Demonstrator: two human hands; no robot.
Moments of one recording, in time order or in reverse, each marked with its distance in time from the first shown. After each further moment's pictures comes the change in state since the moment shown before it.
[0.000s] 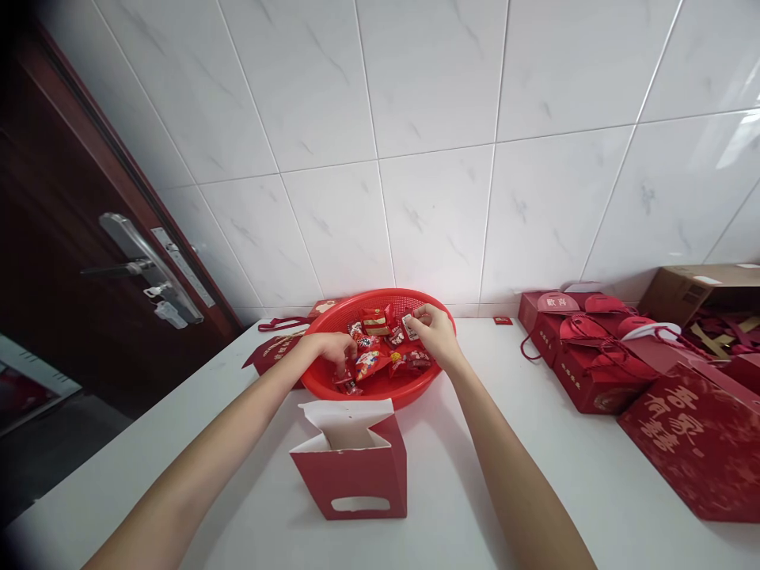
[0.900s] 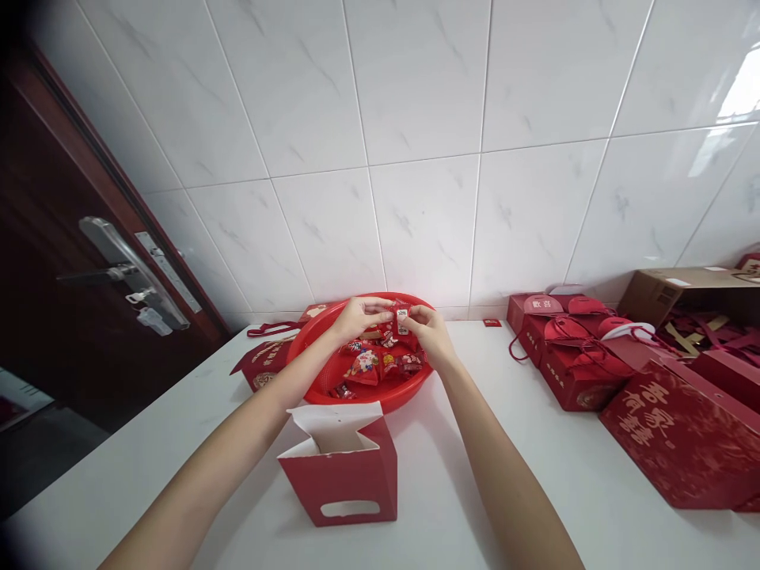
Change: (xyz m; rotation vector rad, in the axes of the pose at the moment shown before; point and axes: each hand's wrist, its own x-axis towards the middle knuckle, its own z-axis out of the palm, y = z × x) left_hand 0.012 0.075 -0.006 -0.992 0.519 0.627; right_hand 0.002 -0.002 -0.004 0.292 -0.058 0.003
